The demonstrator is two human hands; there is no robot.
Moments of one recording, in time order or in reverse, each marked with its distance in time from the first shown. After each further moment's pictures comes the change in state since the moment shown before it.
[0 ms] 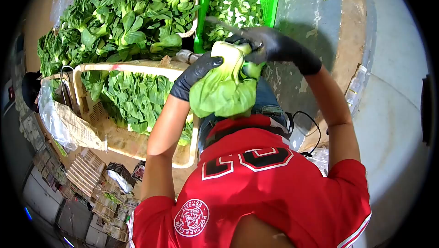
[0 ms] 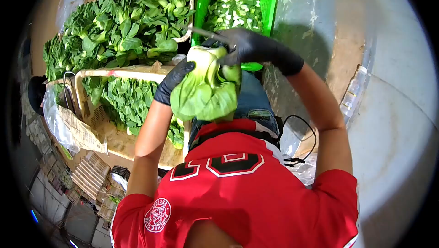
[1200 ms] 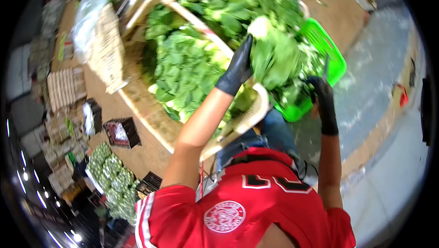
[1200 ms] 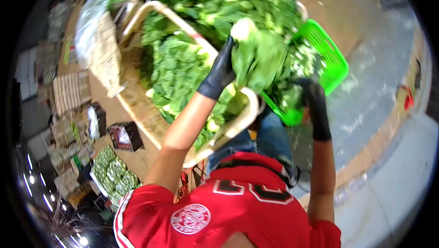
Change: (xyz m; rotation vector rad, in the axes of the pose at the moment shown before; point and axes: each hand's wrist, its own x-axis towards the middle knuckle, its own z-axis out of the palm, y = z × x) left_hand -0.077 0.047 -0.118 -0.349 0.378 0.830; right_hand 0.085 0.025 0.065 0.350 0.400 0.368
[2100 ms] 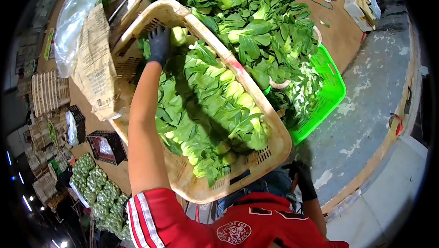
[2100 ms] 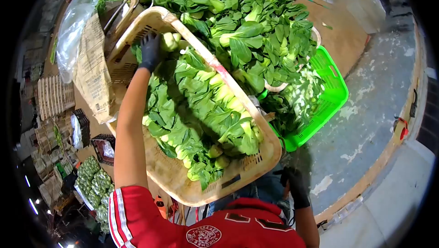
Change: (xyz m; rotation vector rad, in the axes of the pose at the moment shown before) left_hand 0.064 0.267 -0.297 2.568 0.610 0.533; right_hand -0.096 0.120 0.076 0.033 -0.081 0.493
